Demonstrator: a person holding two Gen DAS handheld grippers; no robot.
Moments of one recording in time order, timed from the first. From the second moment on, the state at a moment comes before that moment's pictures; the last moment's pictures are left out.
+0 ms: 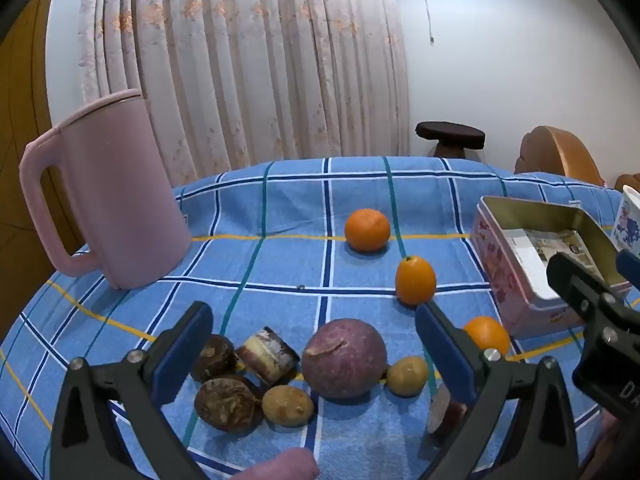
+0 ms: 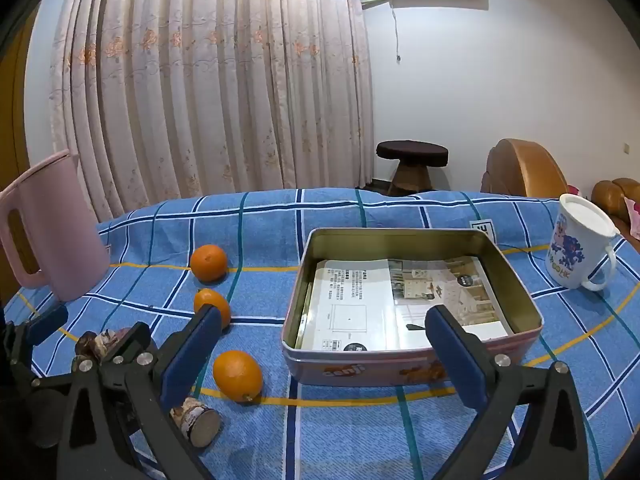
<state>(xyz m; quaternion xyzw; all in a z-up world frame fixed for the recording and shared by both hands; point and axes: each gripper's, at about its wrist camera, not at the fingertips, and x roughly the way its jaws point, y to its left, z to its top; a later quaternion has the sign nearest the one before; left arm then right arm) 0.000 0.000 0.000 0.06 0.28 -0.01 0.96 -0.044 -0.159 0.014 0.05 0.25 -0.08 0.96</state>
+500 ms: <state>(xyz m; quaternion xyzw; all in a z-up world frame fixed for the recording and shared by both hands) 0.000 0.019 -0.002 0.01 0.29 0.02 0.96 -0.045 -0.177 0.008 0.06 0.25 -0.08 0.96</state>
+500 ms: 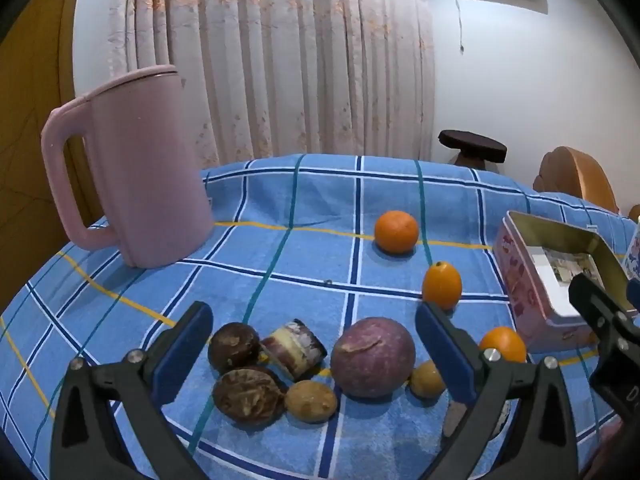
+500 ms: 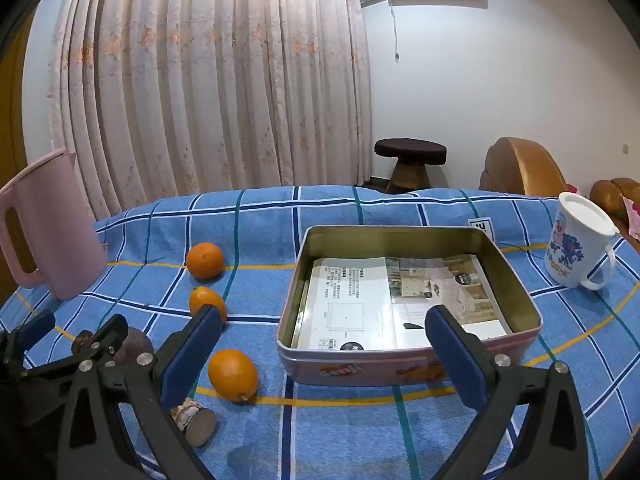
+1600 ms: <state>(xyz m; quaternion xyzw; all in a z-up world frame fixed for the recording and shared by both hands) -0.002 0.021 -0.006 0.02 0.32 0.01 0.95 -0.042 -0.159 0.010 0.05 0.26 -0.07 0.96</state>
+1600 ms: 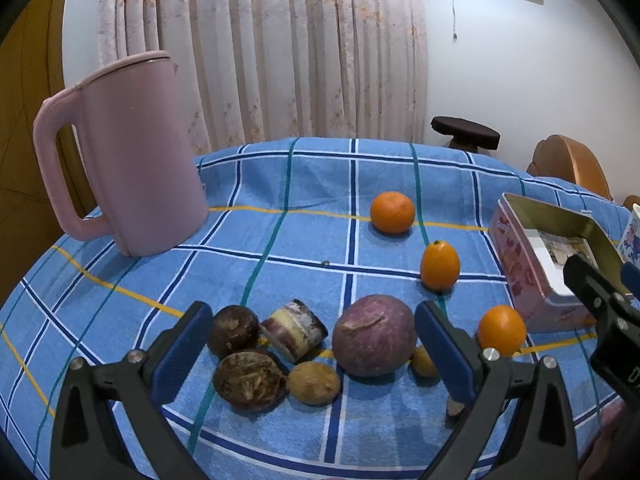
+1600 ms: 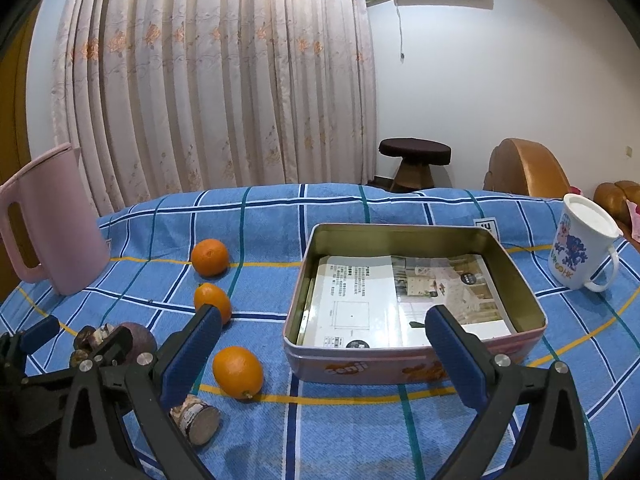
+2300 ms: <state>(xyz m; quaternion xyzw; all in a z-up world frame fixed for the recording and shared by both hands) -0.007 0.029 -0.003 0.04 0.30 0.01 0.95 -0.046 -0.158 0.003 0.05 0.28 -0.06 0.96</state>
